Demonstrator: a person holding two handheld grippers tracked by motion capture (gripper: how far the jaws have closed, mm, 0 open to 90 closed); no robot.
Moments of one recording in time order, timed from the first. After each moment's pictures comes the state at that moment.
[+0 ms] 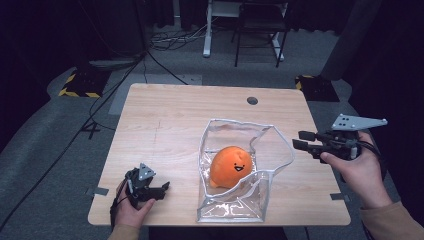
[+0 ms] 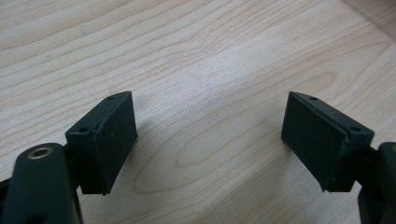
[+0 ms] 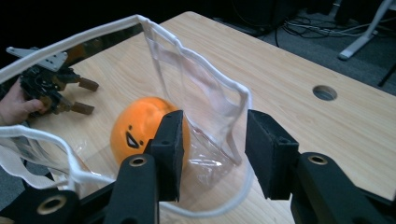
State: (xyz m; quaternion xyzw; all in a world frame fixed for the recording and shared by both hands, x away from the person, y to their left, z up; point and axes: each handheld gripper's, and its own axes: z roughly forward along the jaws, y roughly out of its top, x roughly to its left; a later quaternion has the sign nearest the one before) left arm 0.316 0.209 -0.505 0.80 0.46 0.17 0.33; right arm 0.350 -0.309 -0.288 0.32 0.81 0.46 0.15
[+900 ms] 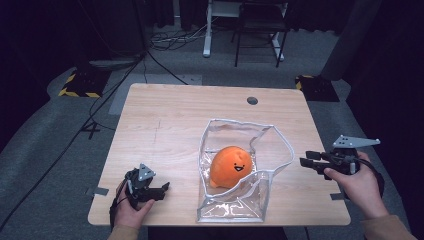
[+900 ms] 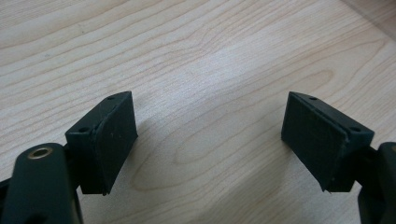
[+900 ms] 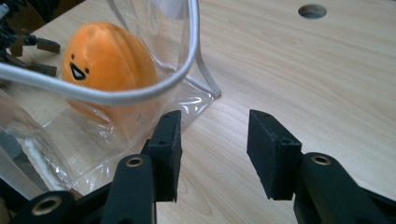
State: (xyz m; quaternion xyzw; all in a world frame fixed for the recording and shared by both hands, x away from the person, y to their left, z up) left arm 0.315 0.209 -0.504 0.80 0.46 0.17 0.33; right arm 0.350 -0.352 -0.363 0.39 0.81 0.42 0.11
